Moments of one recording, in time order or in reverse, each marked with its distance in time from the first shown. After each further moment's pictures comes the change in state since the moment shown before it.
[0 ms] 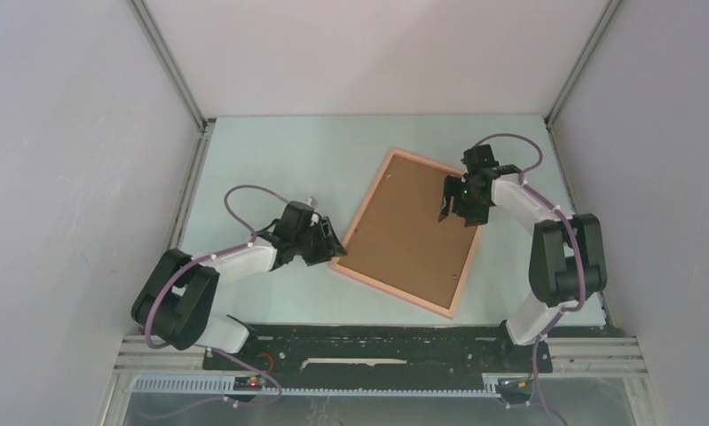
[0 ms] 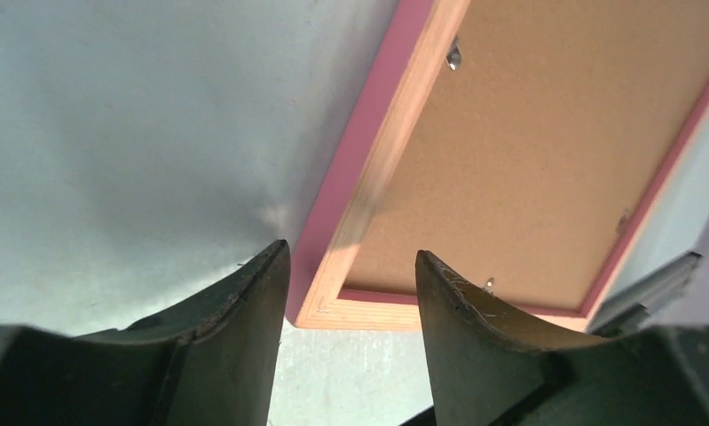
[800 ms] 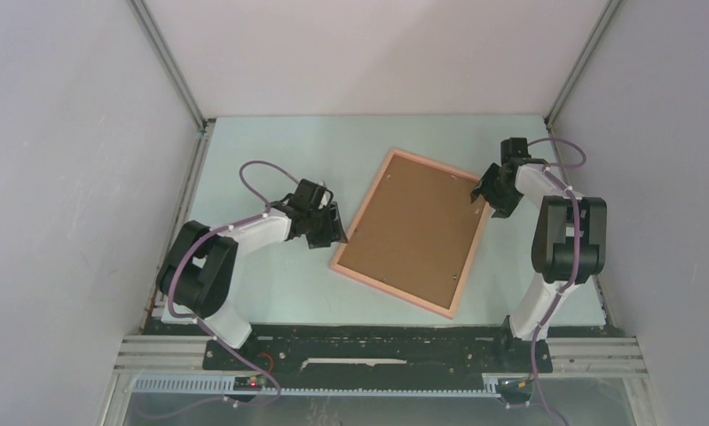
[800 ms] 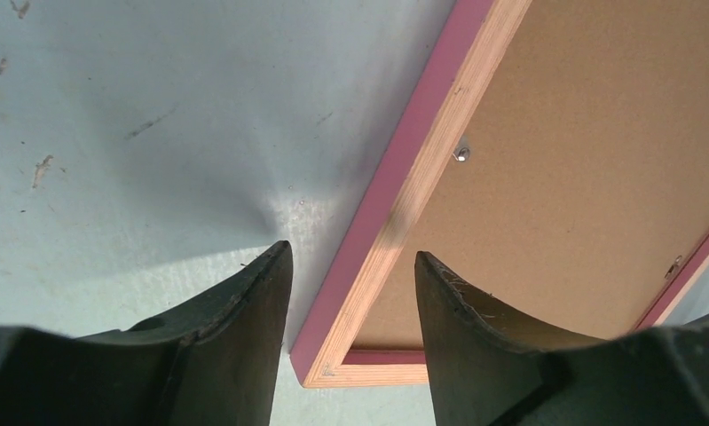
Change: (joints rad) left arm 0.007 0.201 0.308 -0.267 -0.082 0.146; right arm -0.209 0.108 0.091 0.027 0.135 0.225
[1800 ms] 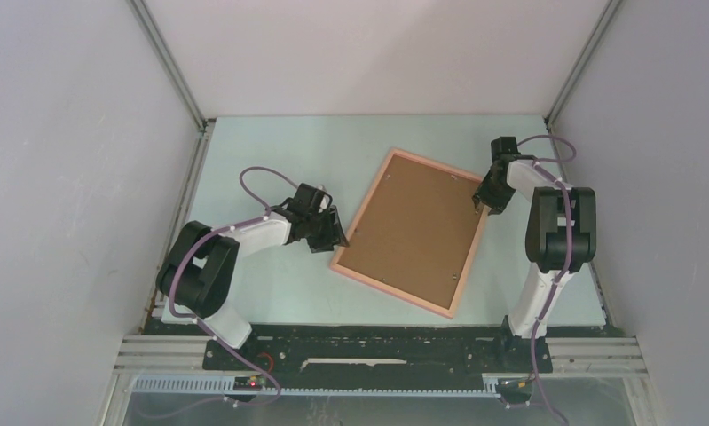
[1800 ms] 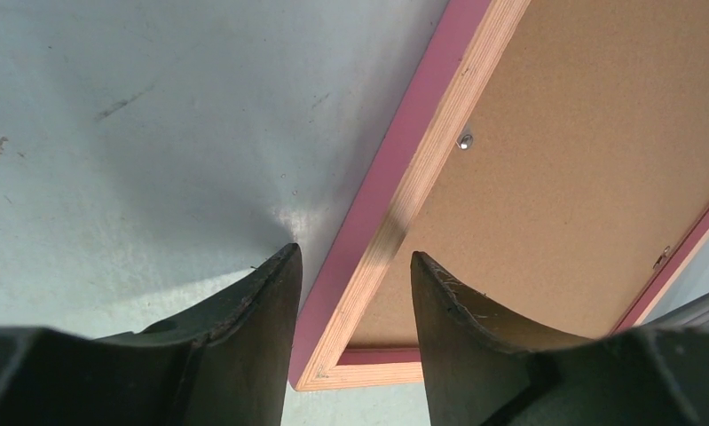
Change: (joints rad) left arm 0.000 0.000 -0.045 0.049 0.041 -0.034; right arm 0.043 0.104 0.069 -0.018 0.106 -0.019
